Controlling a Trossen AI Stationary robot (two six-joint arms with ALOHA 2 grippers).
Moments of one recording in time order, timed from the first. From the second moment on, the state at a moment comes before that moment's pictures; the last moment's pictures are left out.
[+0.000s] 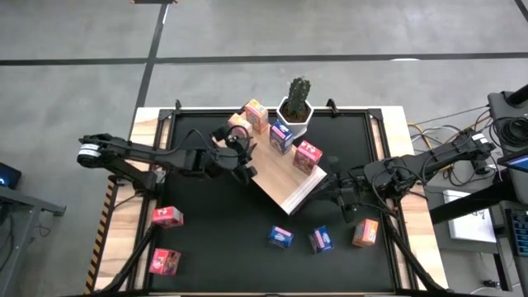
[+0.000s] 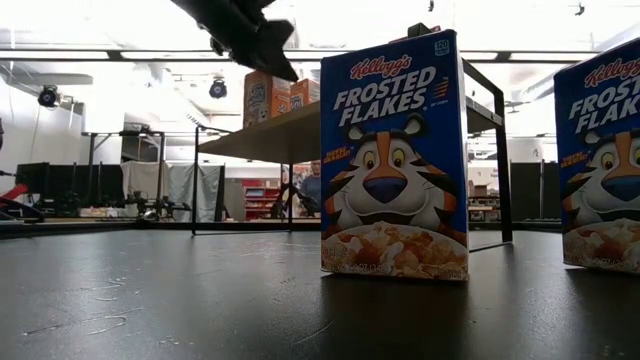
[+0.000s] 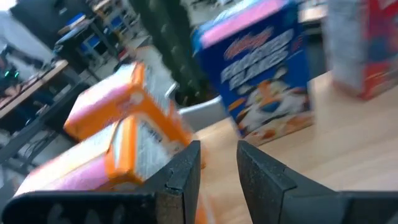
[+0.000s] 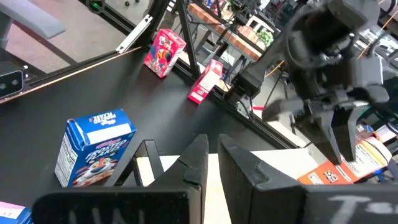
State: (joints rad) left arm -0.06 1.40 1.01 -0.08 -0.80 0.10; right arm 0.32 0.92 0.71 -0.03 0.11 -0.53
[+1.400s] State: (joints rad) left arm -0.35 1.22 1.07 -0.37 -0.49 0.35; right arm 0.45 1.47 1.51 -1.25 0.01 1.20
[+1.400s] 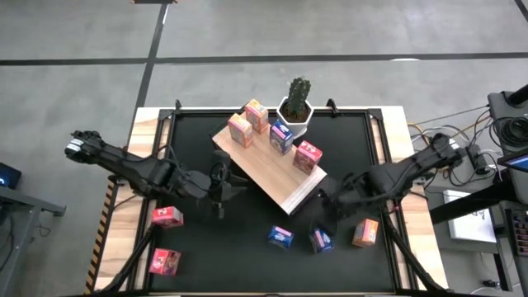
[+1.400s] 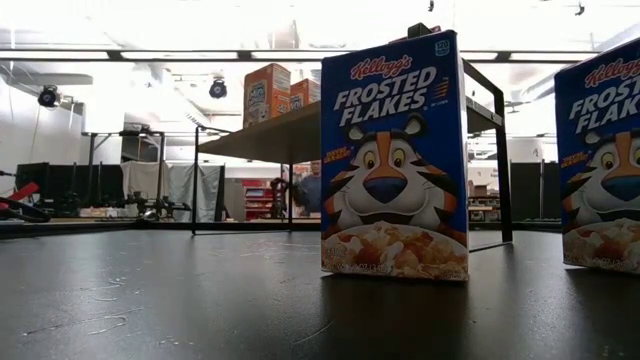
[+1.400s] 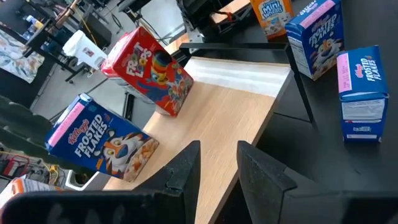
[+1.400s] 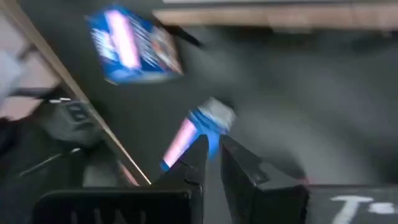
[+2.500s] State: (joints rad) left arm -0.34 1.22 1.07 -0.39 -0.49 0.33; right arm 0.55 1.78 1.54 -1.25 -0.05 1.41
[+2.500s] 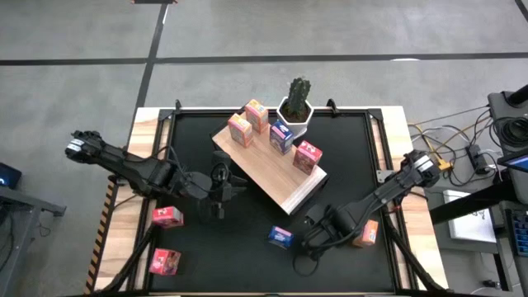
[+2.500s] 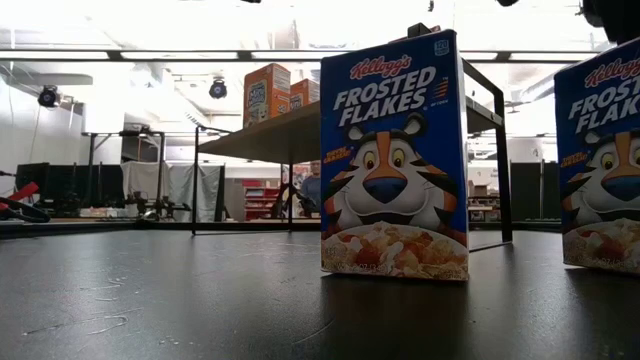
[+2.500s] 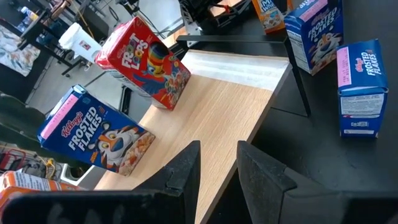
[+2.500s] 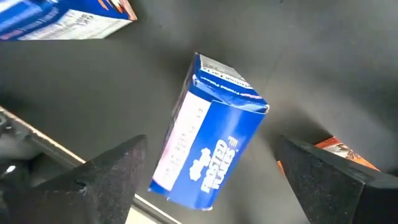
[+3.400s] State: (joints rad) left arm -0.34 1.23 1.07 -0.39 -0.49 0.33; right arm 0.55 1.80 1.56 -1.25 -0.06 1.31
